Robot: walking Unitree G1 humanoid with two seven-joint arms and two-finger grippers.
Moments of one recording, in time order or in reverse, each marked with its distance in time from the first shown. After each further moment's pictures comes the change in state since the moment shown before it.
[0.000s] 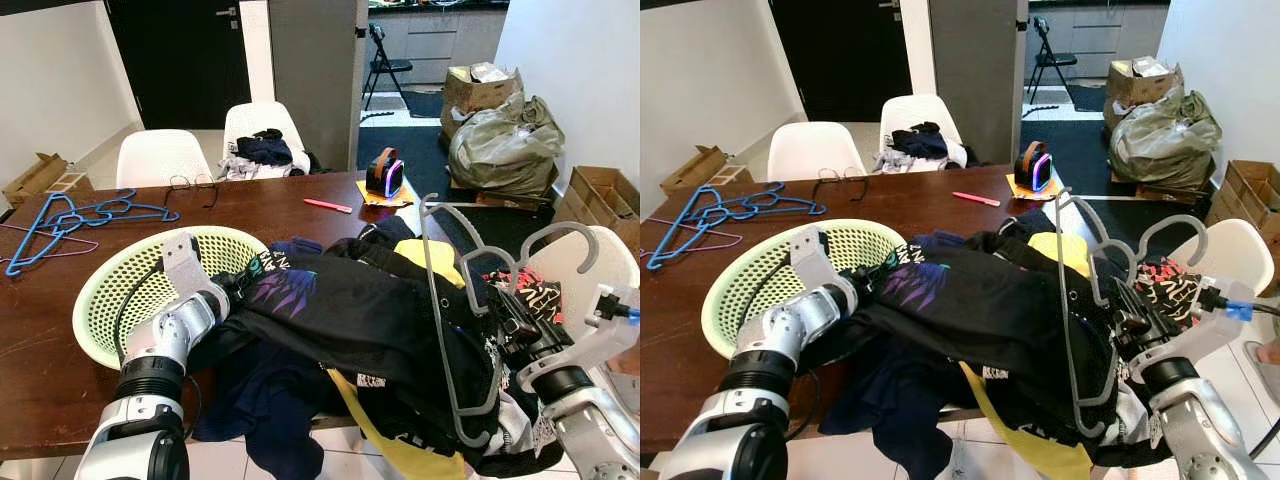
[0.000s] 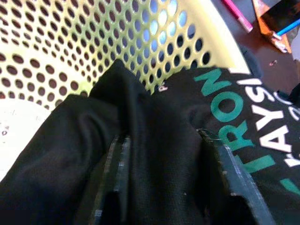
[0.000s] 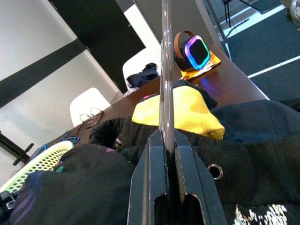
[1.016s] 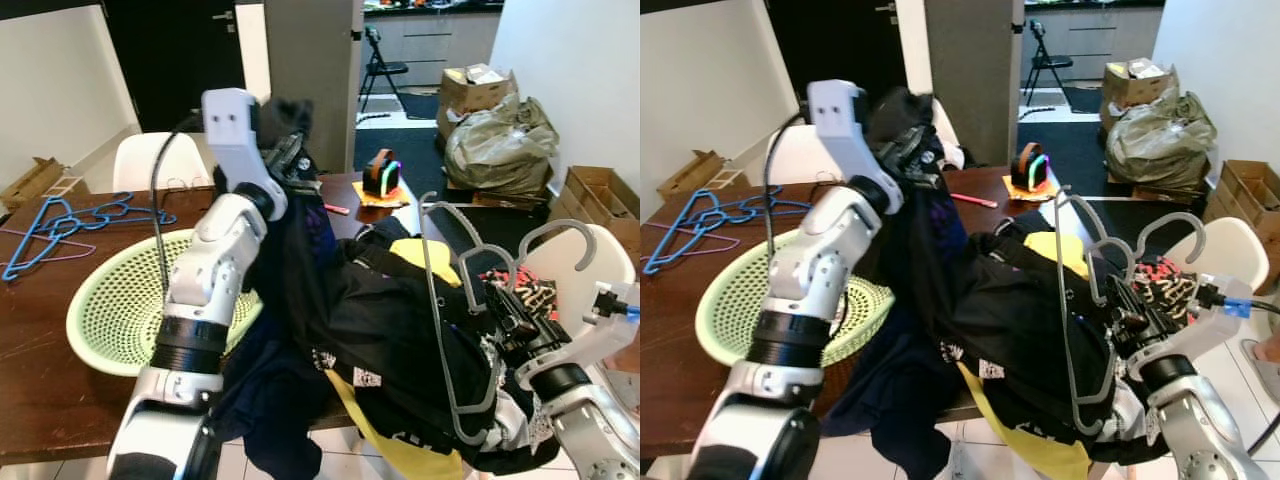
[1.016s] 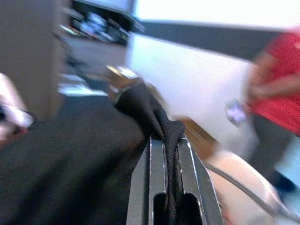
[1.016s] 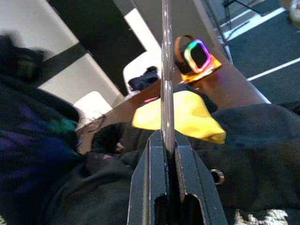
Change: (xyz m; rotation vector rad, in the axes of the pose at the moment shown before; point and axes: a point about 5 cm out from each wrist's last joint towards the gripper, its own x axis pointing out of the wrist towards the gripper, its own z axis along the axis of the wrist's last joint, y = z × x) left arm -0.068 -0.191 0.034 0.366 -0.481 -0.737; right arm 0.004 0.004 0.001 0.007 -0.004 0.010
